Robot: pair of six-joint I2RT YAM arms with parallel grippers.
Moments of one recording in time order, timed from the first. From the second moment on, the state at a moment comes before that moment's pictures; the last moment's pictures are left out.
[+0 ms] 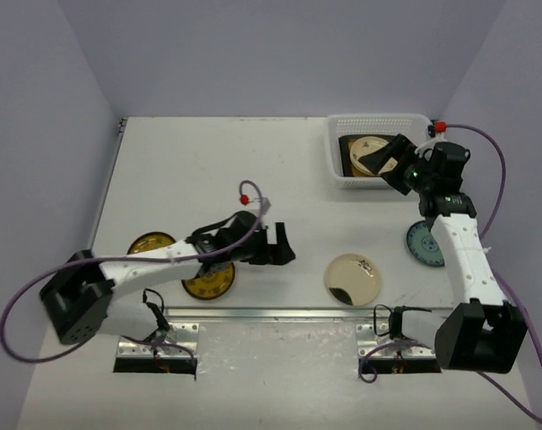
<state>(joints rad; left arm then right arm) -0.84 1.26 0.68 -0.09 -0.02 -0.79 -0.11 1.18 0.94 -0.17 -0.43 0.63</state>
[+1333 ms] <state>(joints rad) -0.88 1.57 0.81 0.02 0.02 -0.81 -0.12 0.63 0.50 -0.39 -0.74 0.47</state>
